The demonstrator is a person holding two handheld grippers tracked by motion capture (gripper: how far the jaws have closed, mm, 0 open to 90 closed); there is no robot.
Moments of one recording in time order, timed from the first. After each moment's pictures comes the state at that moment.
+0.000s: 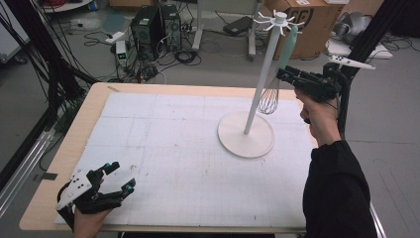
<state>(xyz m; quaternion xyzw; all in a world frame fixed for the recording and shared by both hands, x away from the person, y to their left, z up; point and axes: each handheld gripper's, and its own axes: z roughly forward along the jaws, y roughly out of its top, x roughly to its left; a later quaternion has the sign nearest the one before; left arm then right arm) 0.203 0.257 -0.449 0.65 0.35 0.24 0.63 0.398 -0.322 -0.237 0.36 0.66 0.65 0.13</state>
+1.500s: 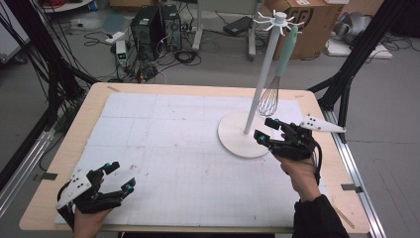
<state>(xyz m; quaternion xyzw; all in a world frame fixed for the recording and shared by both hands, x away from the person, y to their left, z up) 0.204 0.258 -0.450 0.65 0.35 0.24 0.63 0.300 -0.278 -0.331 0.32 0.69 0.64 0.13</state>
